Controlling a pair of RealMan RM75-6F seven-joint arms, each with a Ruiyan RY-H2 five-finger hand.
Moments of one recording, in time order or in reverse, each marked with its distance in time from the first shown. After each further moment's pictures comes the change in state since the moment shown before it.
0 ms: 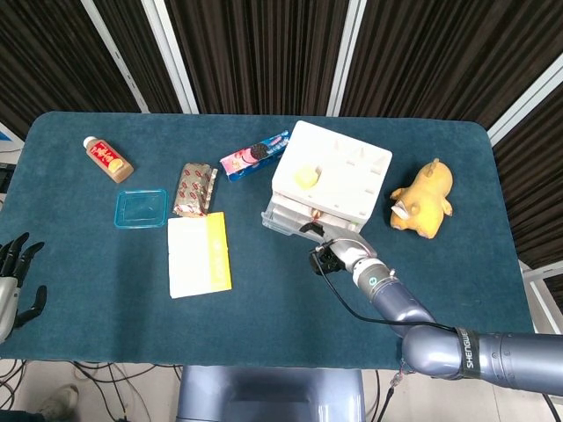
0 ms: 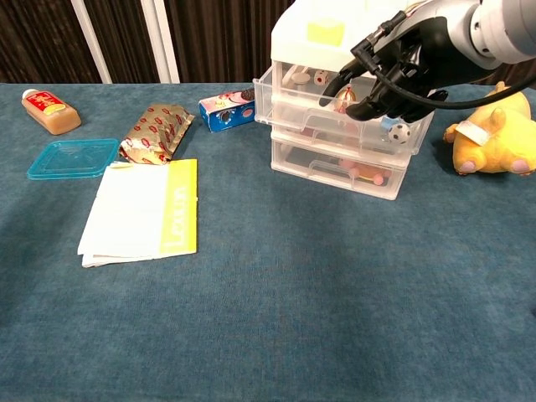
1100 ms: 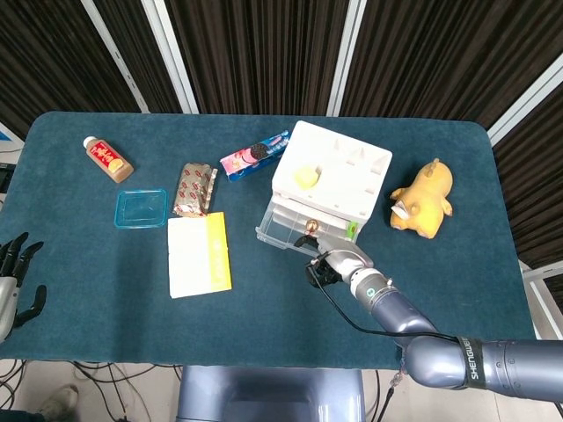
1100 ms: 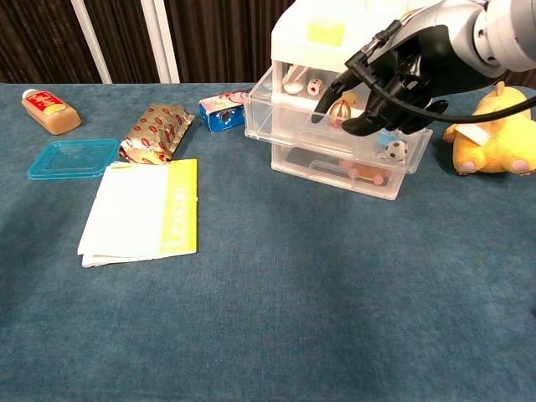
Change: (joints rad) left arm 0.000 0.001 0.000 0.000 -0.002 -0.001 -0.001; right arm 0.016 0.027 -0.026 -0.062 -0.033 -0.014 -0.007
